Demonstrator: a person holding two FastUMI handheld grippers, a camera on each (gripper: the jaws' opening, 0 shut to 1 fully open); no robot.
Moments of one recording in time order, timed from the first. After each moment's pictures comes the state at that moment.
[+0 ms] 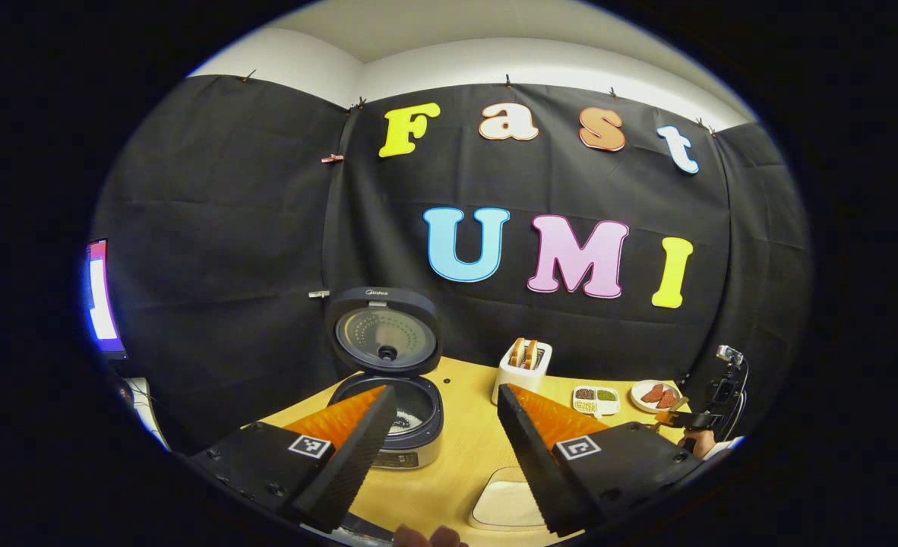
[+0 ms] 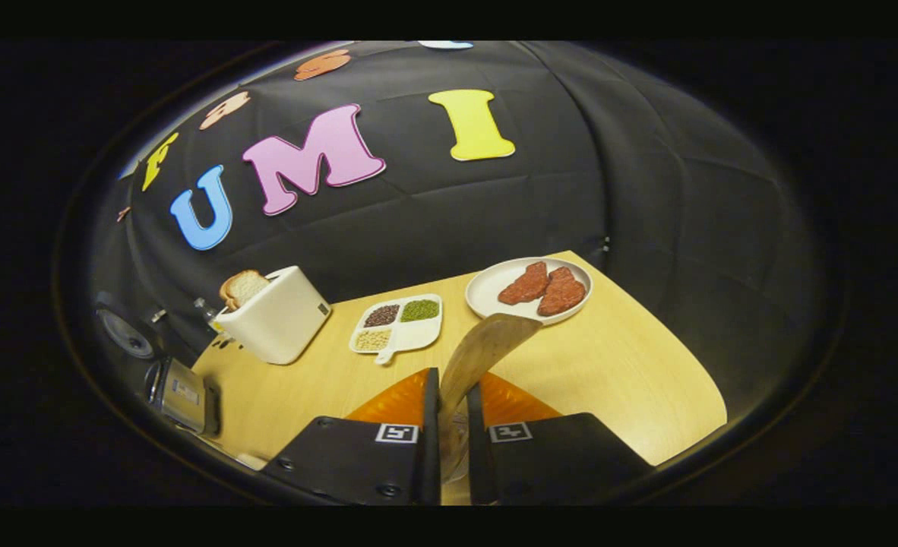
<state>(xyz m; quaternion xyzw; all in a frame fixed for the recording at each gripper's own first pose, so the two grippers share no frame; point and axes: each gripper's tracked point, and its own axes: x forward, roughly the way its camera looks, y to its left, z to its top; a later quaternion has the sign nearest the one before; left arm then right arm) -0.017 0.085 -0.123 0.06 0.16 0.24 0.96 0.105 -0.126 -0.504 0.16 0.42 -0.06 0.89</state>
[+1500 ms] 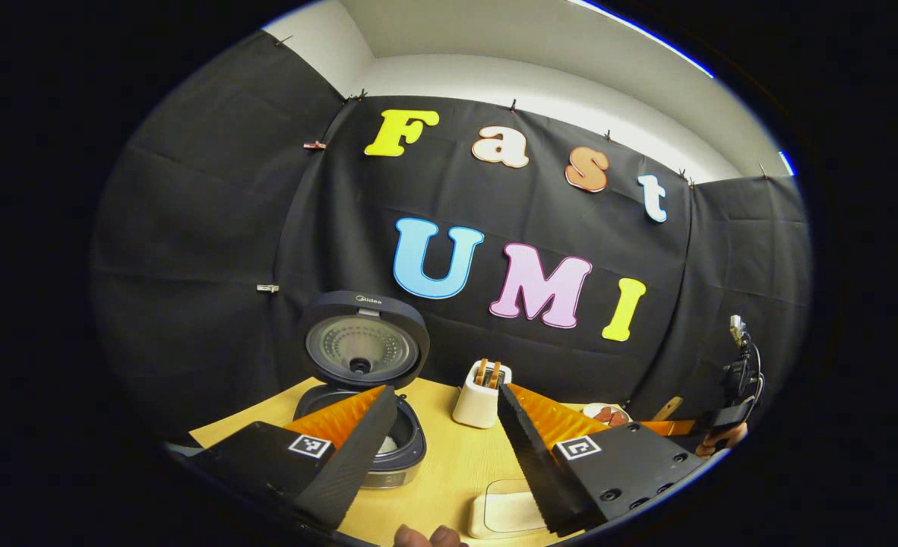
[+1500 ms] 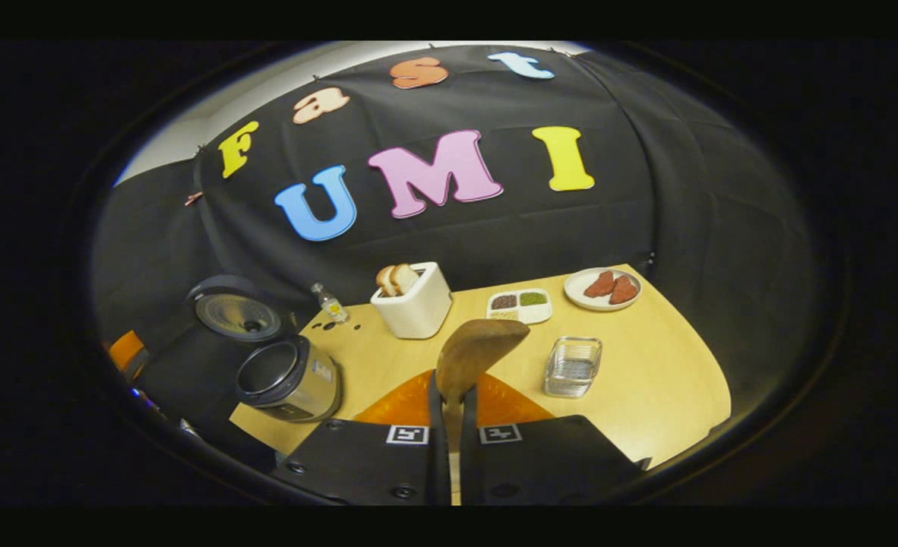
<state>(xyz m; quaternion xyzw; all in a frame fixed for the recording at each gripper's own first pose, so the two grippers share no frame) -0.016 0.162 -0.112 -0.02 0.11 0.10 0.99 -0.003 0.063 -0.292 0.16 0.41 0.04 0.90</state>
